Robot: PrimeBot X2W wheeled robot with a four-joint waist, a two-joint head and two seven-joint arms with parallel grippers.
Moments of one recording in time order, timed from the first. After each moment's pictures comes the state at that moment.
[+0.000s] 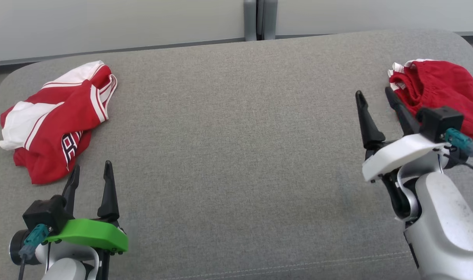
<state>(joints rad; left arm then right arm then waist) -0.16 0.40 -0.37 0.15 -0.65 0.22 -0.24 -0.45 -0.21 0.13 0.31 0.36 0.13 -0.10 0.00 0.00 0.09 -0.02</state>
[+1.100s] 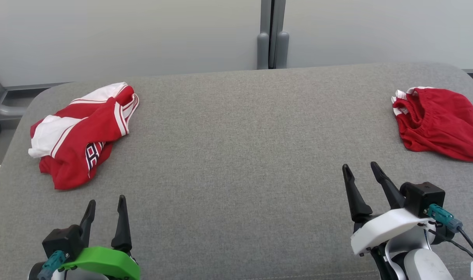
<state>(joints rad) -0.05 0.35 -0.39 0.21 -0.67 0.20 -0.26 -0.04 -0.05 0.07 0.05 0.24 0.13 -0.04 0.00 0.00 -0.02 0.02</state>
